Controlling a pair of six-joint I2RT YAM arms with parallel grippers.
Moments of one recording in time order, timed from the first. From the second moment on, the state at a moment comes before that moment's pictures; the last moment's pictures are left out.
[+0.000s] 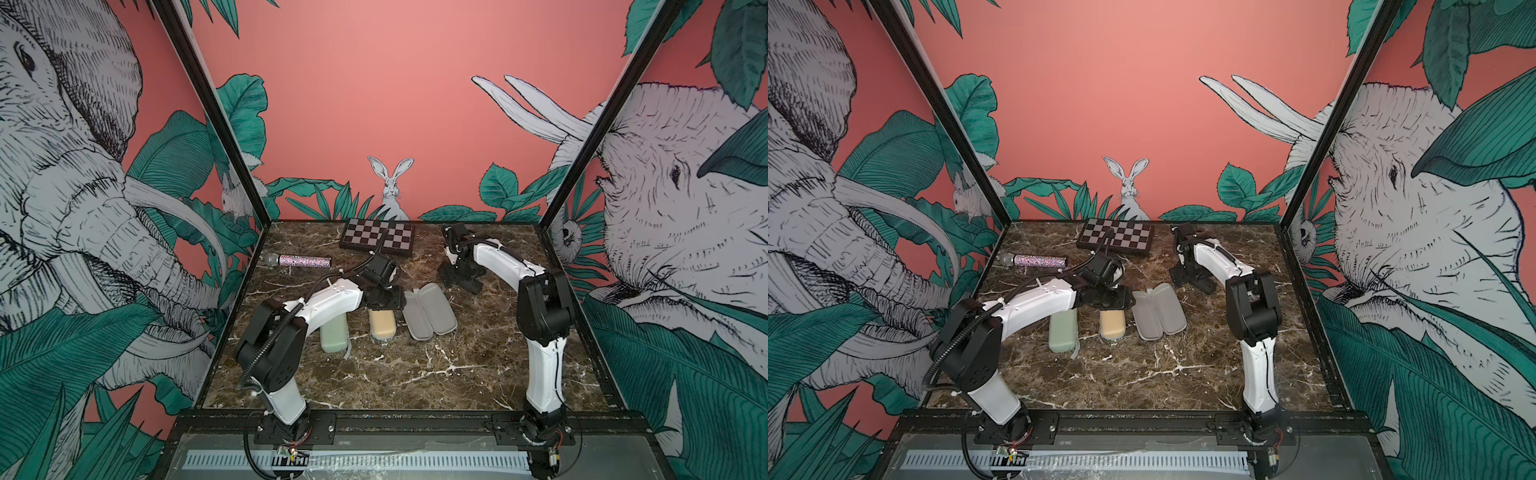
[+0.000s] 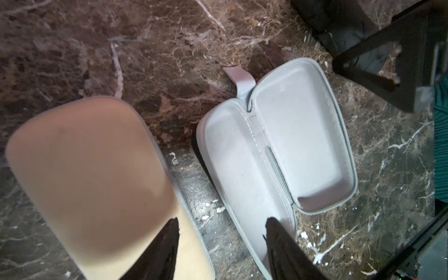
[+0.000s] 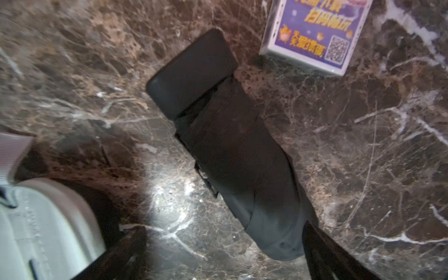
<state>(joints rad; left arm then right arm) -0.66 1.69 1.14 -0.48 0.20 -0.53 0.37 2.13 1.78 -1.00 0.16 -0.04</state>
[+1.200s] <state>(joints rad) -0.74 1.81 0.97 -0.01 0.27 -0.82 0.82 1.60 1.32 -0.76 0.11 0.60</state>
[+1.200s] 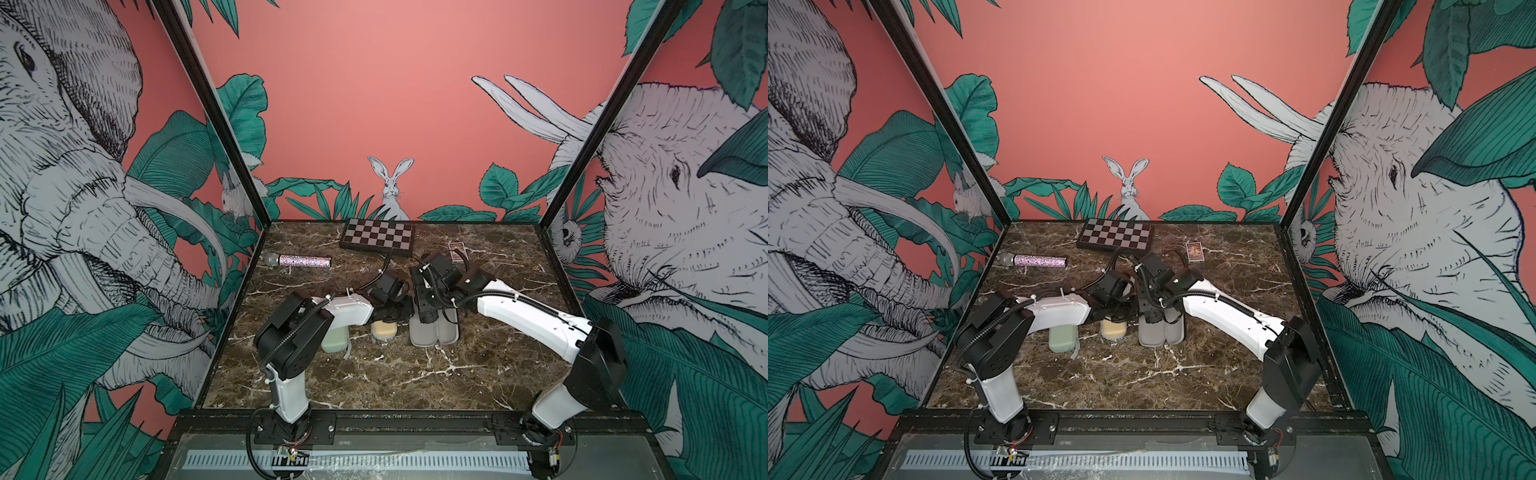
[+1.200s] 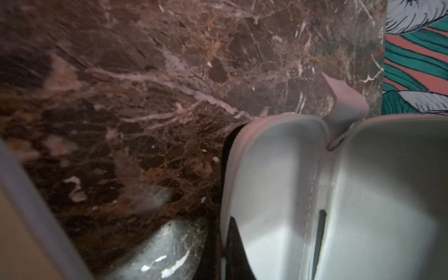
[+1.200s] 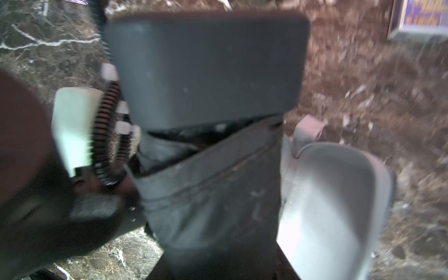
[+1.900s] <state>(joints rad) -0.78 1.78 0.87 0.08 0.21 -0.98 0.84 1.80 1.15 -0.66 0.14 0.65</state>
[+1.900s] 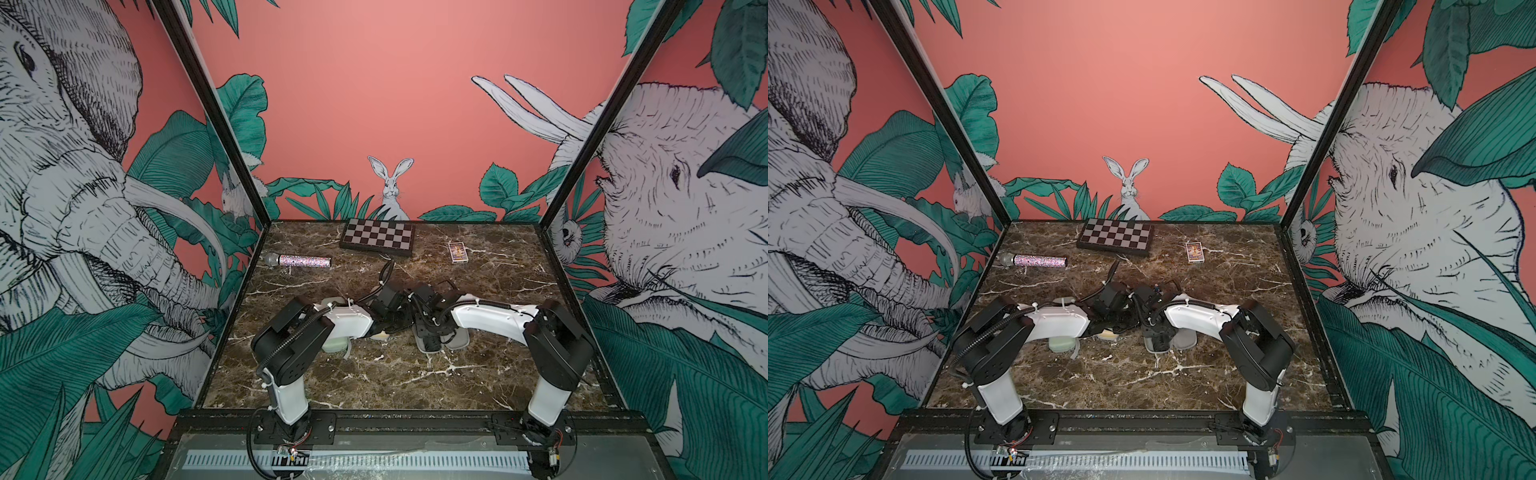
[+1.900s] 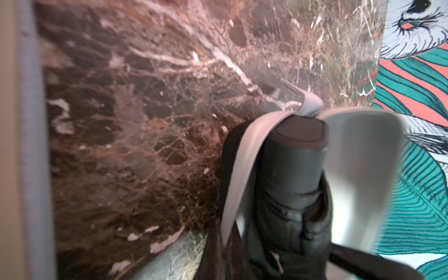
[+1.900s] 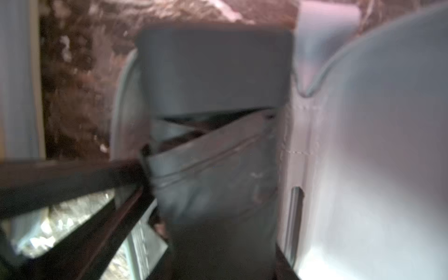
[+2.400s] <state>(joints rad) -0.78 1.76 0.86 0.05 0.20 -0.97 0.53 1.39 1.08 -0.73 -0.04 0.57</state>
